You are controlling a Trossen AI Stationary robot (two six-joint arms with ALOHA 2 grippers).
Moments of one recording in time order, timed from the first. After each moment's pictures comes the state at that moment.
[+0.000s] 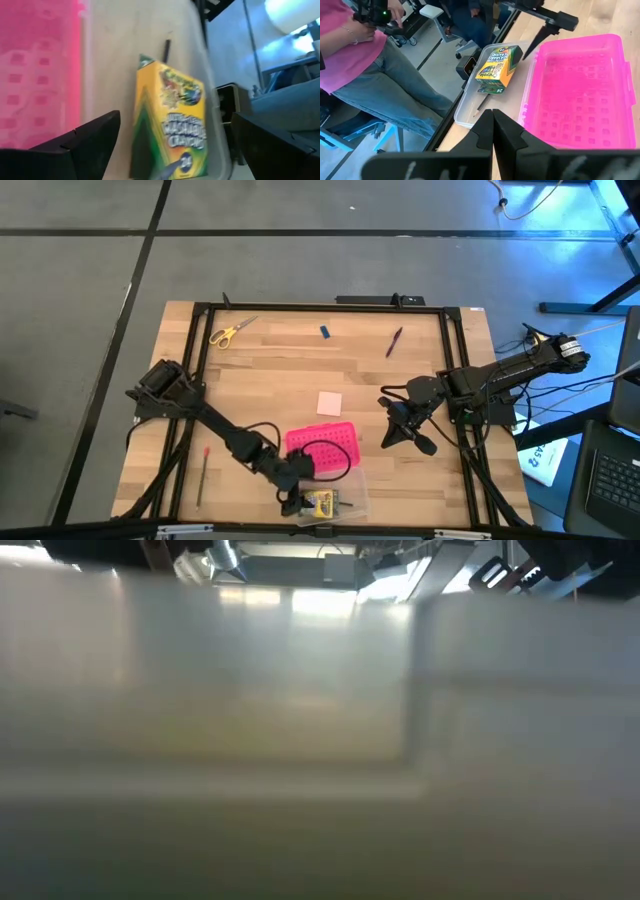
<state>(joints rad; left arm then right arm) -0.58 1.88 1.10 0.08 -0.08 -0.78 0.27 1.09 0.67 -0.10 -0.46 0.20</state>
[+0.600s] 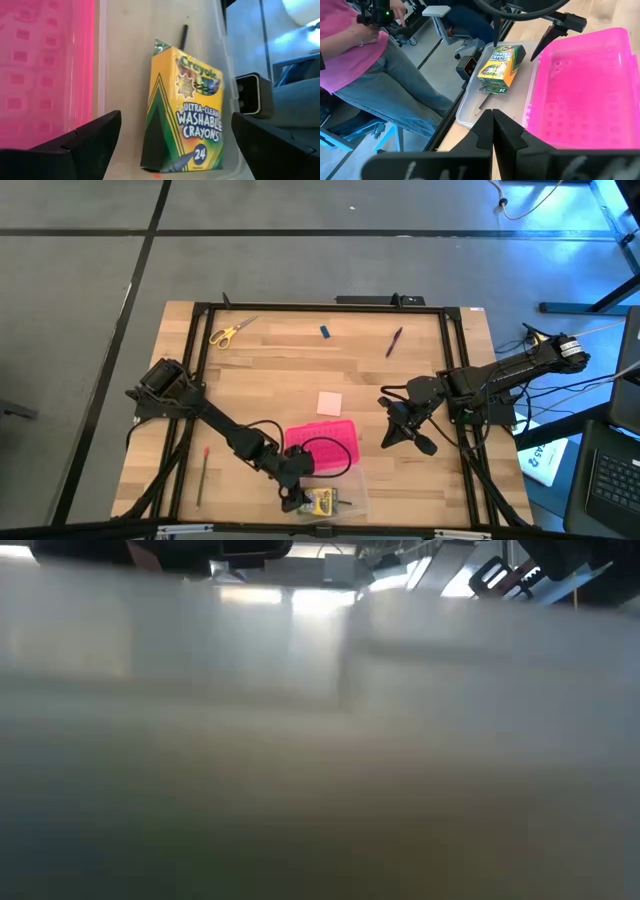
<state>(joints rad) -0.55 1.88 1.11 0.00 -0.05 -0.81 0.26 1.09 0.67 -0.10 -0.46 0.20</state>
